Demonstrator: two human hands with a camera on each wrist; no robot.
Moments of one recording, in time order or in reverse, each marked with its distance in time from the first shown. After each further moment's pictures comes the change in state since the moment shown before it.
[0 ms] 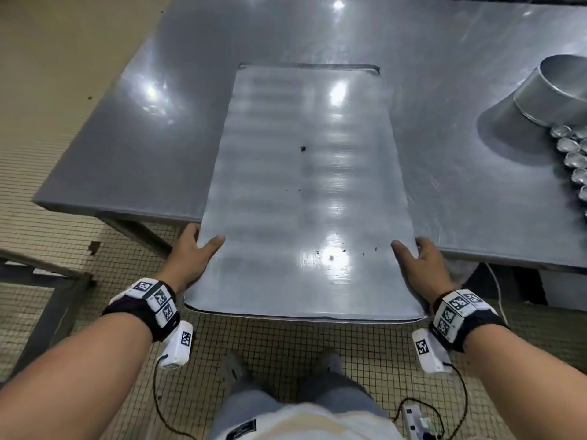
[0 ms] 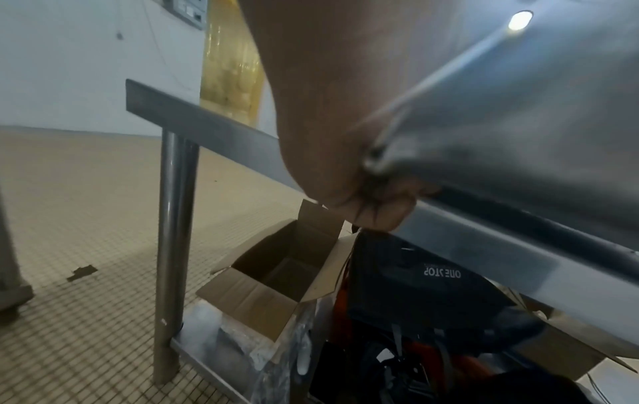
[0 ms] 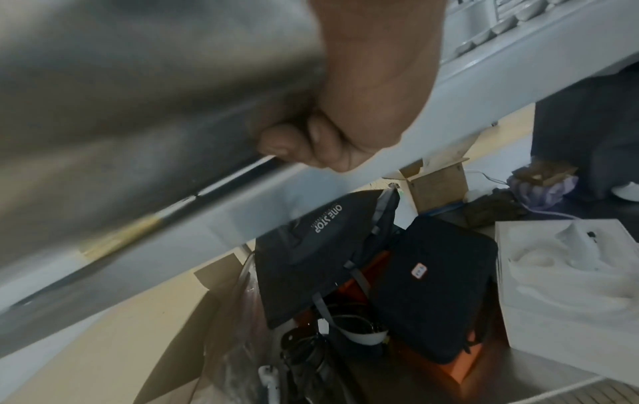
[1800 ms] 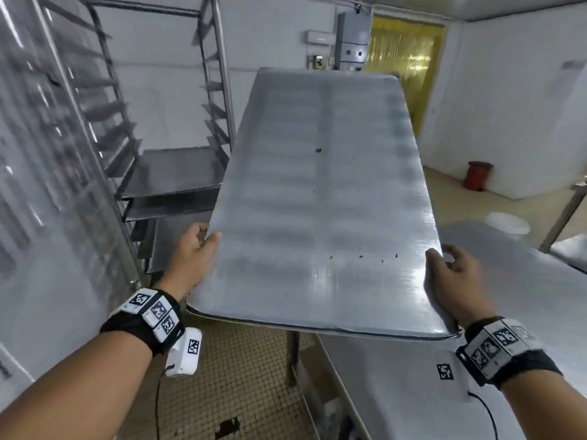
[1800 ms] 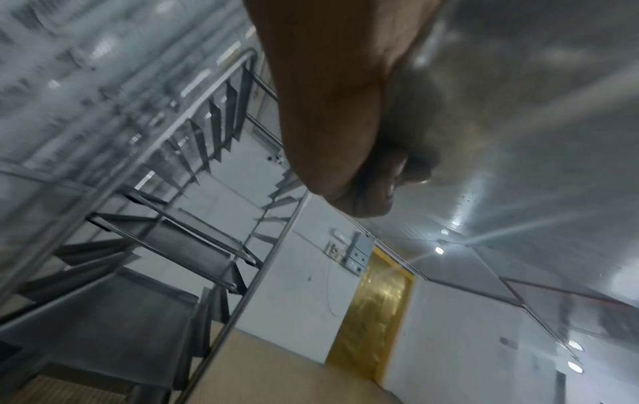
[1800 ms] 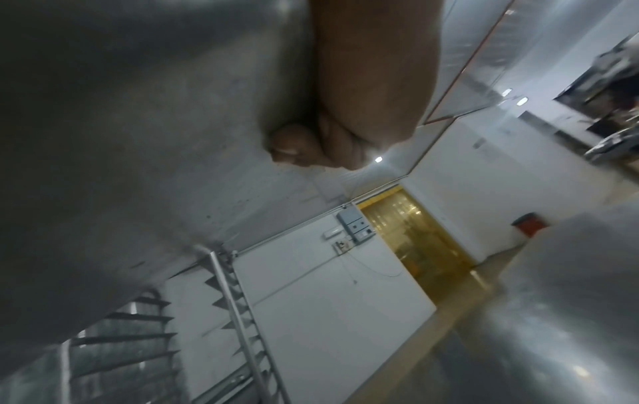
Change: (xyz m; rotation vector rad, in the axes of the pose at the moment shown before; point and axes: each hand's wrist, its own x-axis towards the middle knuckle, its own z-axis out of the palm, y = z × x) left_hand -0.184 0.091 -0.201 -0.134 1.293 0.106; right_hand 0.050 -0.441 0.105 0.238 -0.606 -1.033
